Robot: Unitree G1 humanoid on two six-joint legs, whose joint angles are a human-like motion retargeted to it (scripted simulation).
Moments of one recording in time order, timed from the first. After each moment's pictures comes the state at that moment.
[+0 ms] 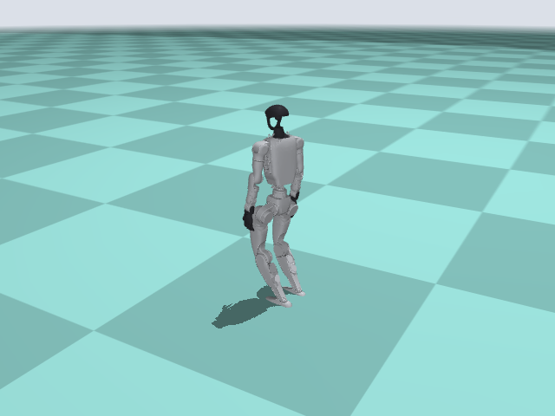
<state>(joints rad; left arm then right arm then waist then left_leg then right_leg) -0.11 0.13 -0.13 1.42 -0.21 -0.01 -0.14 -0.12 -0.19 0.26 1.31 0.08 0.01 0.20 -0.10 -0.04 0.15 -0.04 -0.10 0.11 0.63 -0.62 0.09 -0.12 -0.03 0.01 0.74 -0.68 0.06</state>
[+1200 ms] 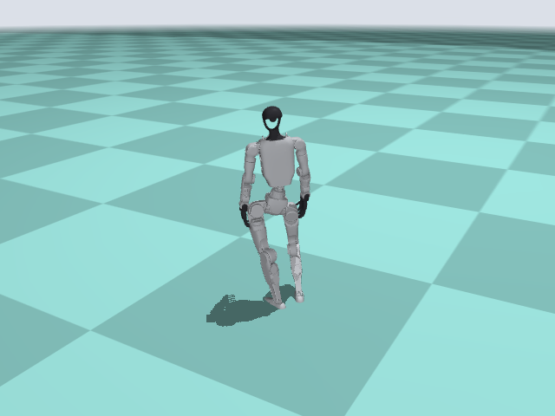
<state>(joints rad) -0.08 0.22 -0.12 1.36 -0.22 -0.05 -0.16 -0.10 -0.14 0.26 1.26 0.14 -0.01 0.21 0.00 -0.28 0.17 0.36 -0.29 0.38 0.01 -0.35 0.16 -0.16 -0.37 -0.08 0.92 -0.67 0.10</state>
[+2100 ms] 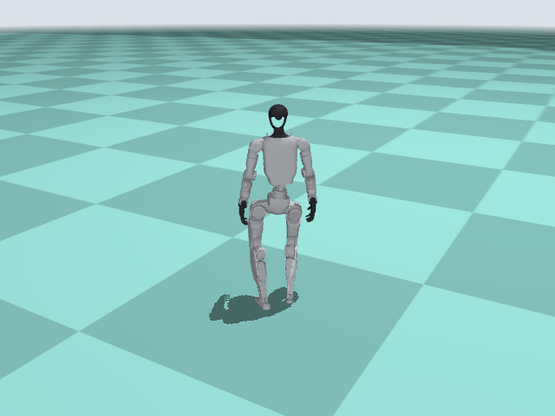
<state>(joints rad) -0.11 0.23 -0.15 1.37 -0.26 -0.09 -0.09 -0.09 -0.20 0.14 1.34 0.26 -0.04 0.09 -0.01 -0.14 0.23 0.08 -0.02 0.29 0.54 -0.51 0.06 -0.10 -0.14 -0.14 0.75 -0.61 0.07</state>
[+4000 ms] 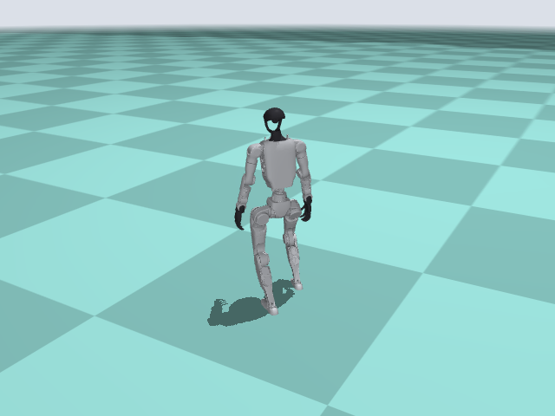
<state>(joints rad) -0.20 0.22 -0.15 1.37 -0.23 -0.03 -0.03 -0.15 -0.23 0.09 1.39 0.19 0.02 0.10 -0.04 -0.04 0.23 0.01 -0.07 -0.06 0.76 -0.78 0.10 -0.43 -0.23 -0.10 0.90 -0.38 0.14</state>
